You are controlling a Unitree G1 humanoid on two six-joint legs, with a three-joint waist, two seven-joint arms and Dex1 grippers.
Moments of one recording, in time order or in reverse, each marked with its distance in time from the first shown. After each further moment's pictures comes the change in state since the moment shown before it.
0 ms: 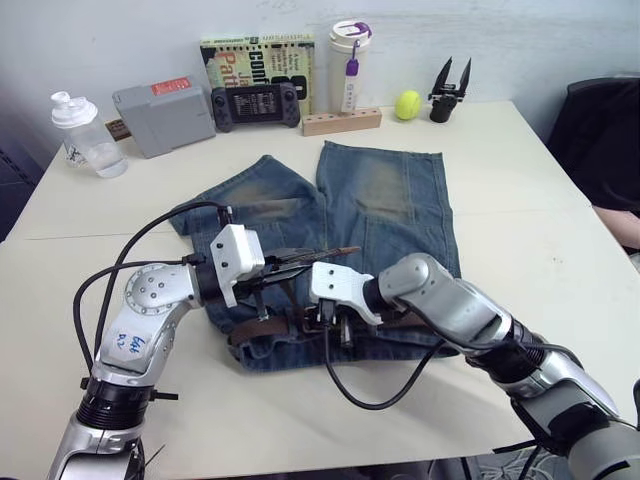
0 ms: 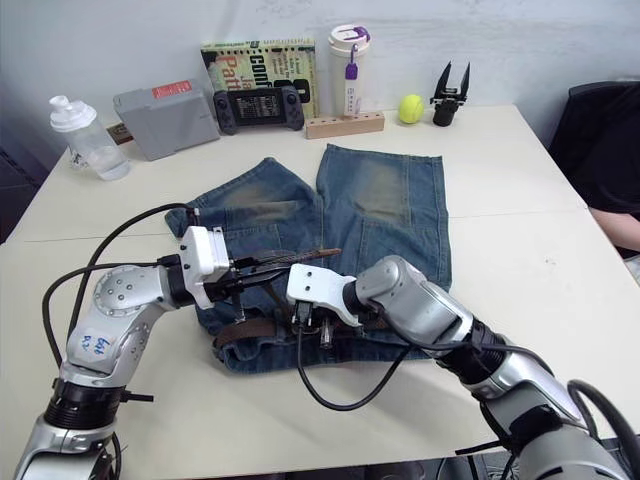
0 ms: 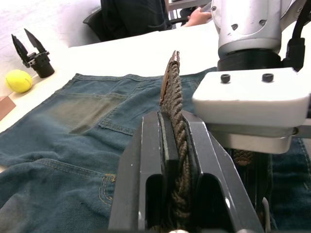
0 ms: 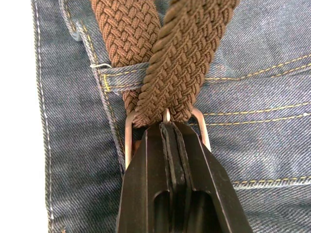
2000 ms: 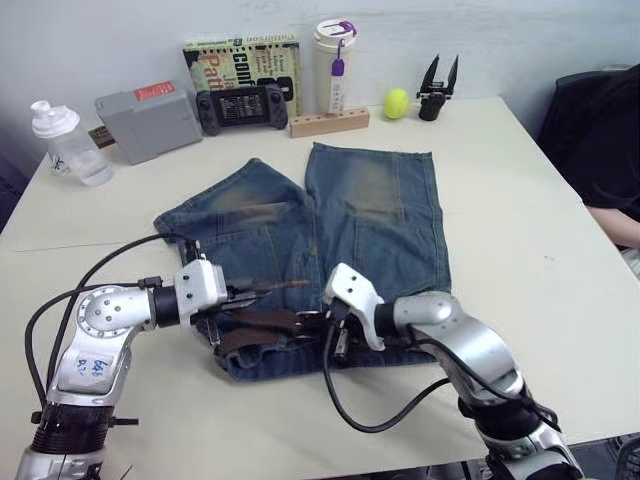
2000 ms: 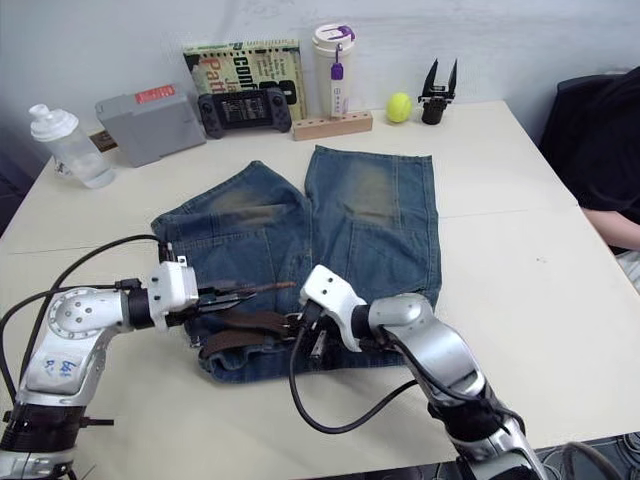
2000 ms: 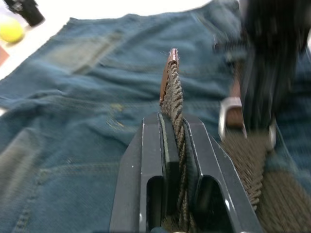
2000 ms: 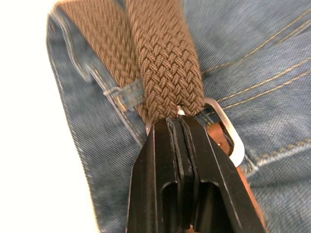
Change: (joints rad) left arm 0.179 0.110 0.125 0.098 0.134 -0.162 -0.166; right arm 0.334 0.197 -0.326 -0.265 0.003 0.168 -0.094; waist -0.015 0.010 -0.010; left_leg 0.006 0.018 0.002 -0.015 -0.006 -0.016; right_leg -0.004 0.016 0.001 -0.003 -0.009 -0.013
